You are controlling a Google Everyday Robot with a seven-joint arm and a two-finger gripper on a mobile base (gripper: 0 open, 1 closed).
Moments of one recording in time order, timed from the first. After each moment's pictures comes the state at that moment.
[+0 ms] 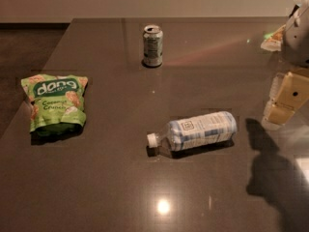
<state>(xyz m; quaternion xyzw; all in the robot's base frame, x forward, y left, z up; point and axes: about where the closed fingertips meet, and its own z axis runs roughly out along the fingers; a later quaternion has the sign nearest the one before) 0.438 -0.217 0.977 -0.60 0.78 -0.03 0.16</state>
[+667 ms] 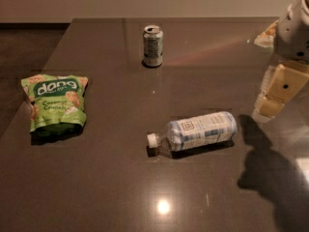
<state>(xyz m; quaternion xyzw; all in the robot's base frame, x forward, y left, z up) 0.451 -0.205 0.980 -0.60 0.78 -0.02 0.17</state>
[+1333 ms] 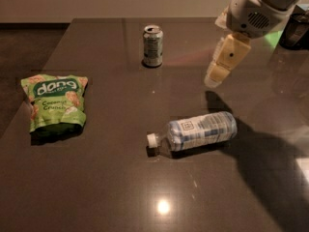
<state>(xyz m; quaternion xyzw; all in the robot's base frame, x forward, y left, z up) 0.534 -0.140 0.985 -0.60 0.77 0.03 0.24</state>
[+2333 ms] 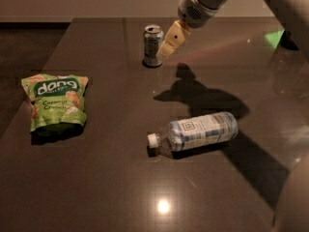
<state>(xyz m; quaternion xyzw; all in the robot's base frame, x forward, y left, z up) 0.669 -0.073 0.956 -0.52 0.81 0.06 0.28</state>
